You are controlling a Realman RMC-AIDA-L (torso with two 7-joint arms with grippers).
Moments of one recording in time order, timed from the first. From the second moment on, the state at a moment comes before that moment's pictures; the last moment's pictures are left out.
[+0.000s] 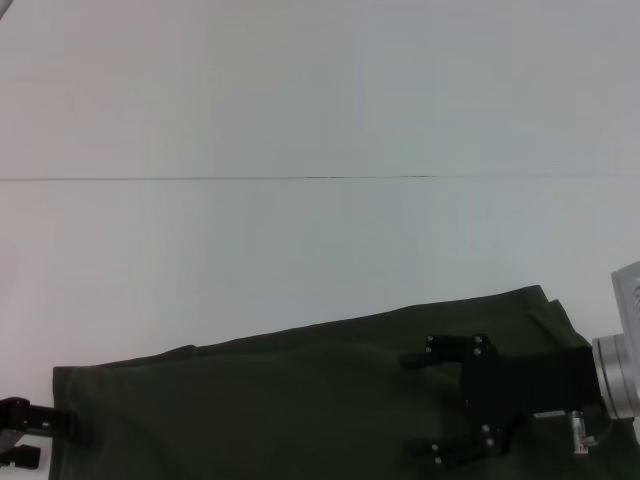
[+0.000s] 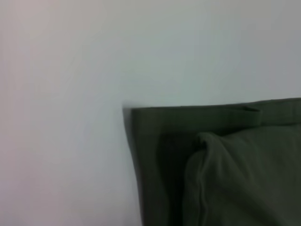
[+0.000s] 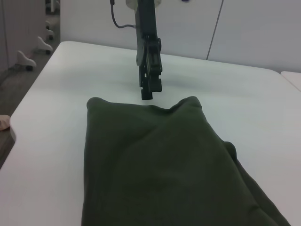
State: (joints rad) left arm -0.58 -1.97 0.41 0.85 2.75 1.73 -2.48; right arm 0.56 2.09 -0.92 -0.69 -2.08 -1.51 0.98
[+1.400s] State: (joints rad) left arm -0.58 -1.99 0.45 0.85 2.75 1.69 -2.47; right arm 0.56 2.09 -0.93 -0.70 -2.08 -1.50 0.99
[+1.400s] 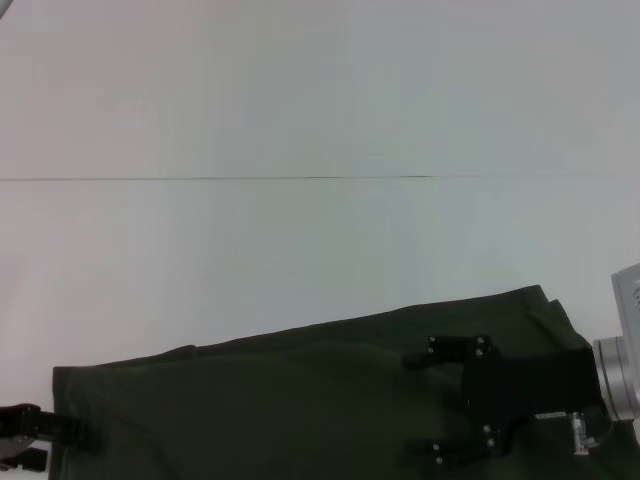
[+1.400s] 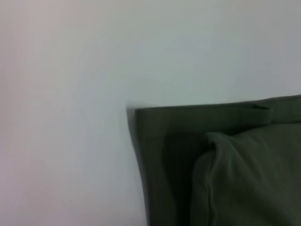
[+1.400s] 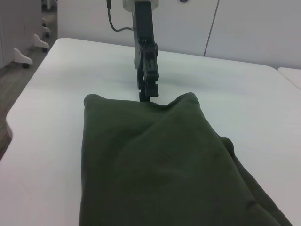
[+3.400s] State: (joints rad) left arm -0.58 -1.99 0.45 0.83 2.75 1.69 -2.46; right arm 0.55 2.09 -0.93 -0.70 -2.08 -1.51 0.99
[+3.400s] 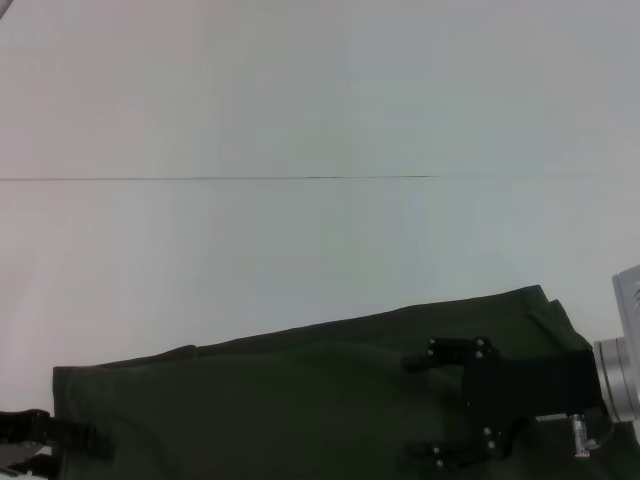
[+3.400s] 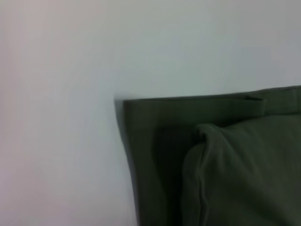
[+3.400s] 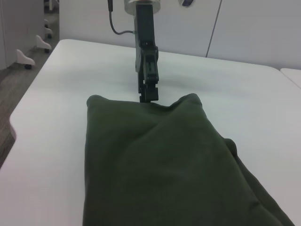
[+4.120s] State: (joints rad) left arm -0.60 -1.99 0.44 0.78 2.69 1.71 -2.45; right arm 0.55 2.09 -0.93 -0.70 -2.08 -1.51 0.99
